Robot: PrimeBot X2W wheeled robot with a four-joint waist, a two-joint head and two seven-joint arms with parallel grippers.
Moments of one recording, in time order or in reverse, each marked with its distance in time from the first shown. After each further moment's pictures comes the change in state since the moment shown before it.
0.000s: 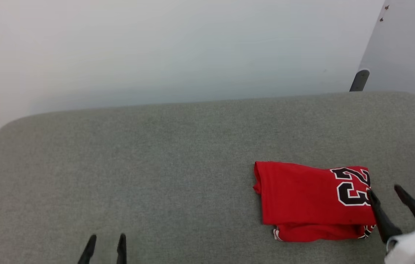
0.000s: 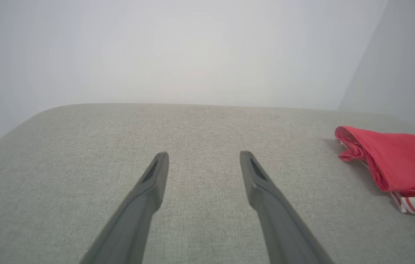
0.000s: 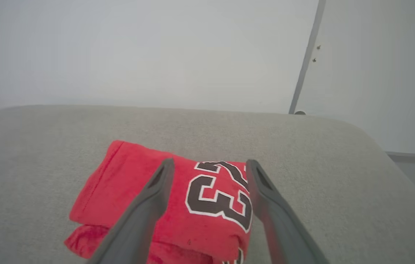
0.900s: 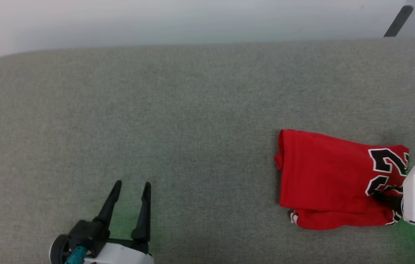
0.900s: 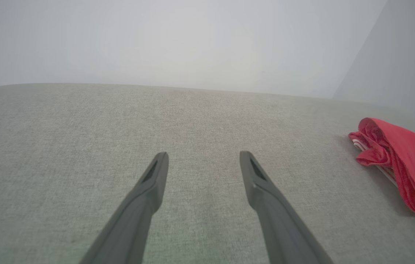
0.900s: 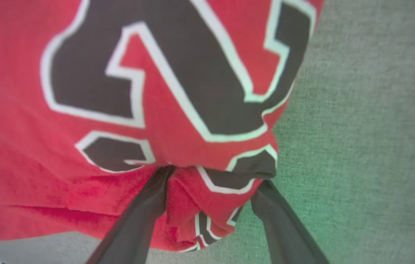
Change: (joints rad) left arm -0.263 0.011 -0.111 0.079 -0.036 -0.001 0.000; right arm -0.463 -0.152 0.126 0.371 0.314 0.000 0.935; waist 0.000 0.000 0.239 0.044
